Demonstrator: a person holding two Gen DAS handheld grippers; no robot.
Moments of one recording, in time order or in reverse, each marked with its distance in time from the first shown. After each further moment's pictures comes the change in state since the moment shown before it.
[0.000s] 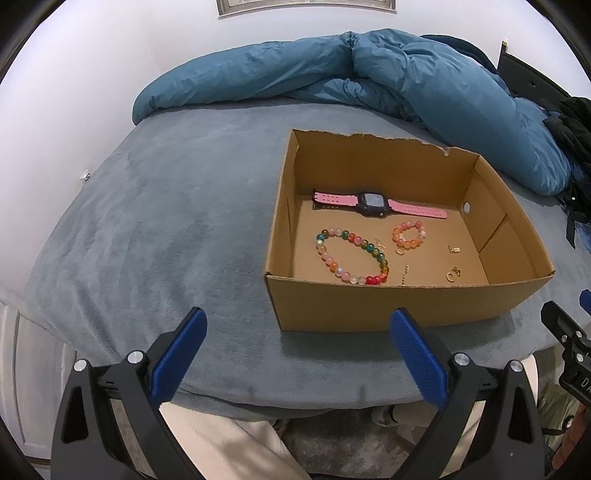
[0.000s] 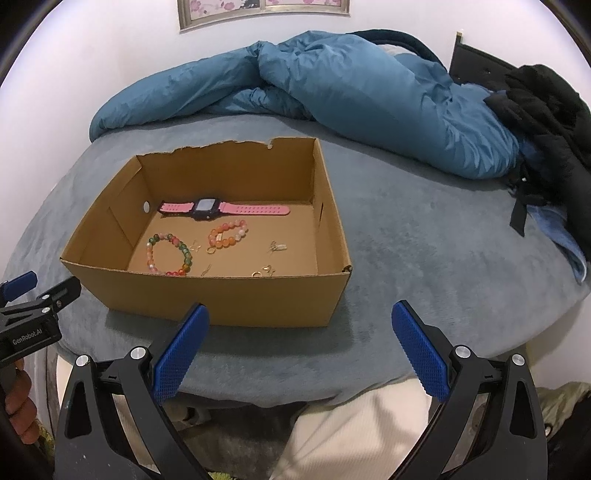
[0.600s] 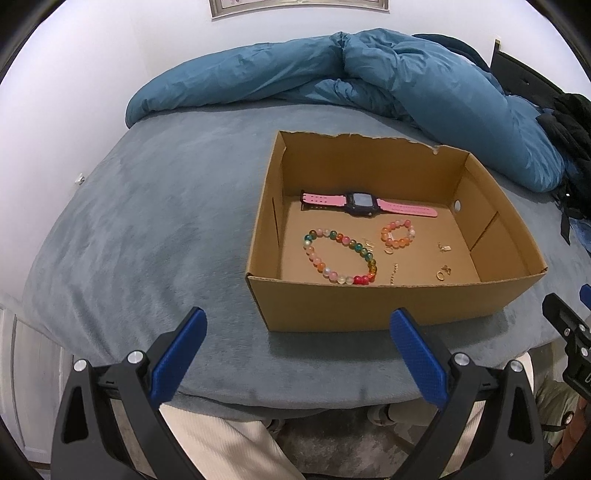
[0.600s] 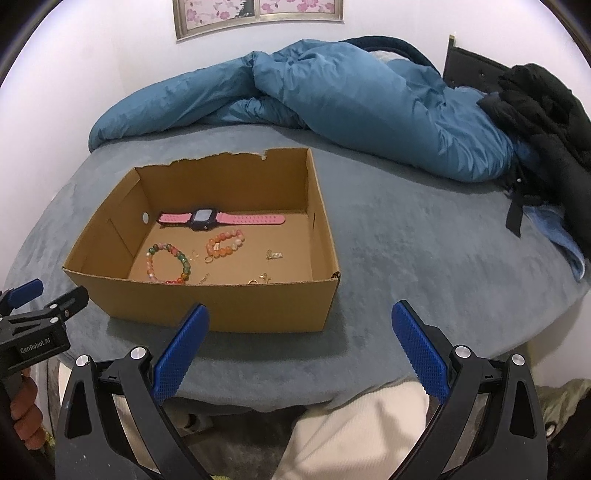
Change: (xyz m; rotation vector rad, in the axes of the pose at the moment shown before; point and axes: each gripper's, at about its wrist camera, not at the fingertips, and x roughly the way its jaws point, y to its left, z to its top) left arm -0.002 -0.010 0.002 0.017 0.002 -0.020; right arm -0.007 -0.007 0.001 0.018 -0.033 -0.001
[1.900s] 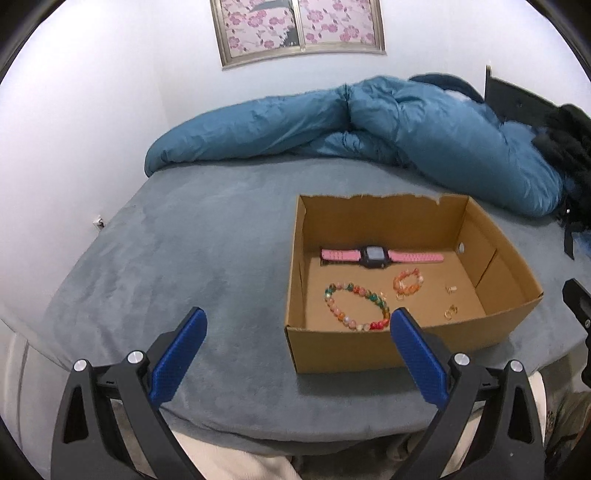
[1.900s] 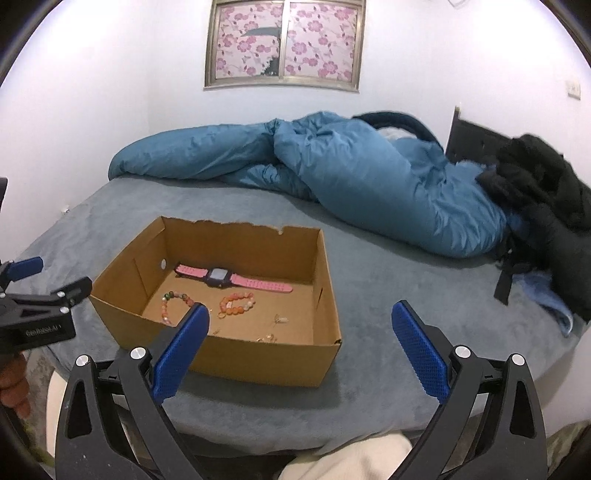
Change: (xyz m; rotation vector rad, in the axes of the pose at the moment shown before) left arm -0.038 0.008 0.005 0.028 -0.203 0.052; right arm -0.043 0.015 0.005 -0.086 -0.270 -0.005
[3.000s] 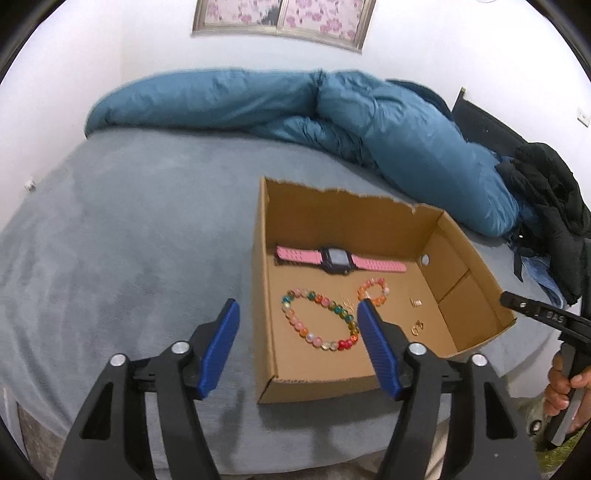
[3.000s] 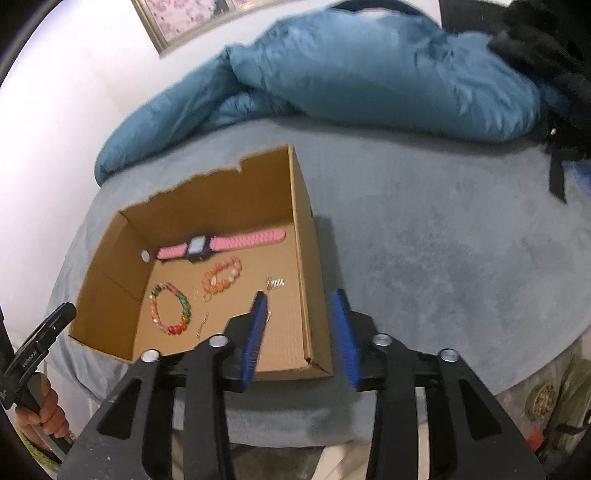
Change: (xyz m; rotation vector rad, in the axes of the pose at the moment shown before) left arm 0.058 0.041 0.013 -0.098 0.024 -0.301; right arm 0.104 -0.064 -0.001 0.277 0.315 0.161
